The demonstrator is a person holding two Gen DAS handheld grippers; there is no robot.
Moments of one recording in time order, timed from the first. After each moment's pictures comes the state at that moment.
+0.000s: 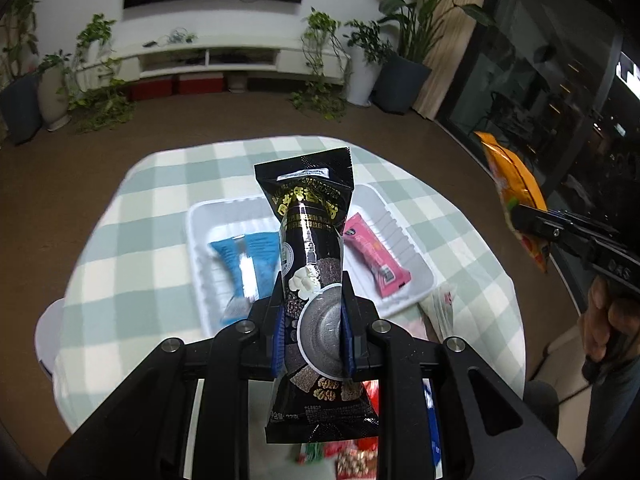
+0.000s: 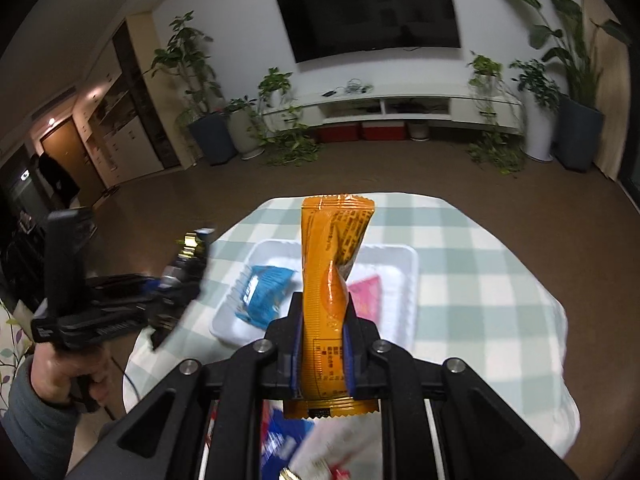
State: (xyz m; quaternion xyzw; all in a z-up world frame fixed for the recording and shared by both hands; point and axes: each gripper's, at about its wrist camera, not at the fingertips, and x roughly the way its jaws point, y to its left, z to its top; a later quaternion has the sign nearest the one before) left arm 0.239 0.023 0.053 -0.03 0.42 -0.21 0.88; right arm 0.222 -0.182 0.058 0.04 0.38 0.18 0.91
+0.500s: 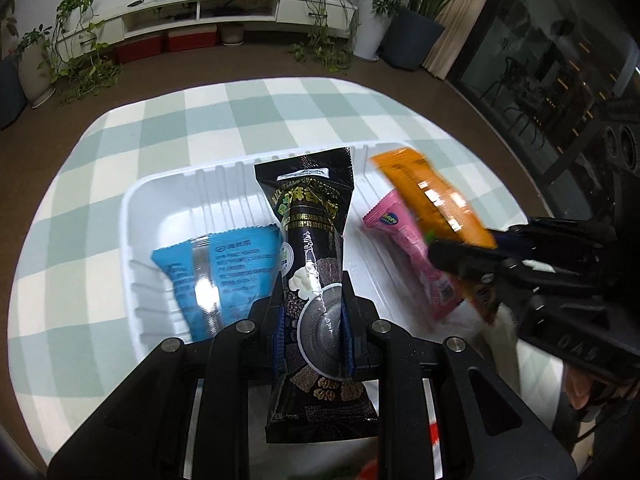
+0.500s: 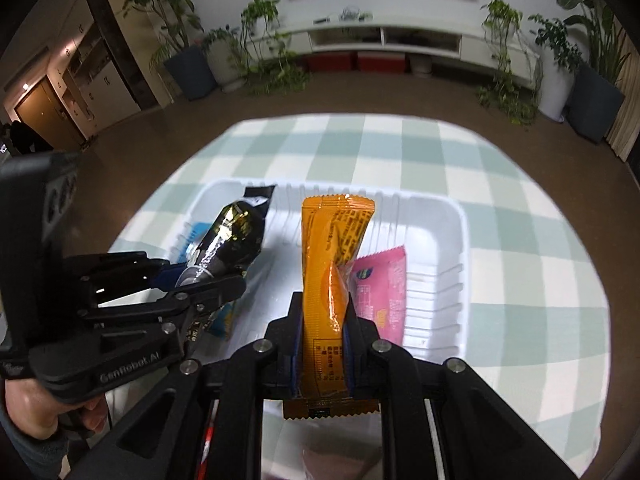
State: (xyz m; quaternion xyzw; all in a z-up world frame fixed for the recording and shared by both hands) left arm 0.331 -0.020 -0.047 -0.01 0.49 -0.21 0.84; right arm 0.321 -0.138 -0.052 0.01 0.50 0.16 0.85
